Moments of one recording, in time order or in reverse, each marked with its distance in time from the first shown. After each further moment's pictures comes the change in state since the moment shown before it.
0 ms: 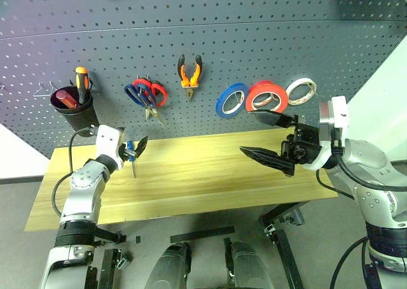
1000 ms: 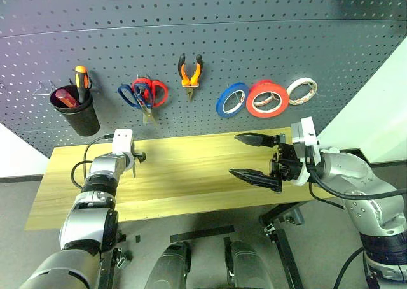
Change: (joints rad) left arm -0.504 -0.085 -0.037 0.707 0.106 0.440 0.285; right arm 0.070 -0.007 0.104 -0.031 -0.051 0.034 -0.001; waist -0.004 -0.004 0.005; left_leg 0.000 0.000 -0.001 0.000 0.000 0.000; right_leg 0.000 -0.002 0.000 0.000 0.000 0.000
